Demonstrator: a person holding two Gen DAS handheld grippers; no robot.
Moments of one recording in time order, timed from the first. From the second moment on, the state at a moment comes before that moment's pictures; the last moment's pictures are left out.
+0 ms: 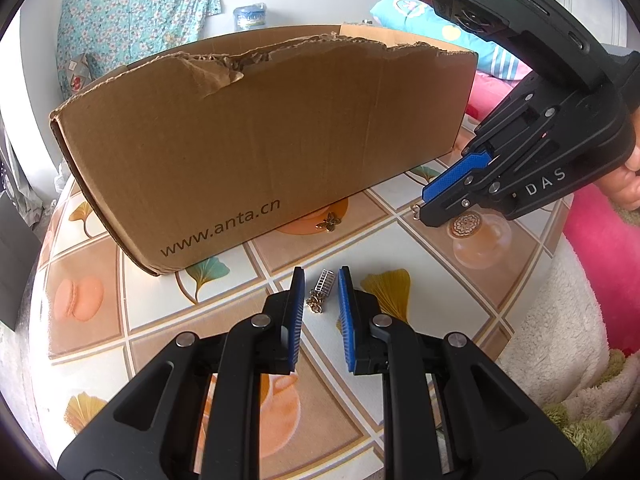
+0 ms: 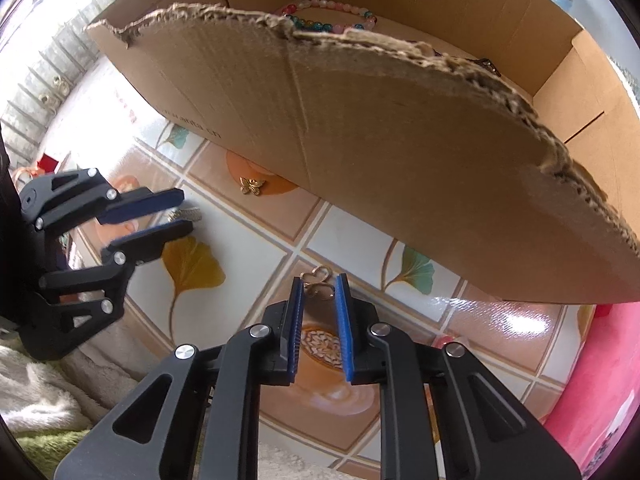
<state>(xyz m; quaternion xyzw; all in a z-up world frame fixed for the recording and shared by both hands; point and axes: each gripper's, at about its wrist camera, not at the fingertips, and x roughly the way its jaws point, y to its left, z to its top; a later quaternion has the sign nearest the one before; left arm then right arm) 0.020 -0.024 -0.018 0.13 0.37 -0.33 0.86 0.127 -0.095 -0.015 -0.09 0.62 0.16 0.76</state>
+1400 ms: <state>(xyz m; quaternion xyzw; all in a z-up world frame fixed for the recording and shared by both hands) 0.021 -0.025 -0.018 0.13 0.37 -0.32 0.86 0.117 -0.132 -0.008 -0.06 0.60 0.10 0.79</state>
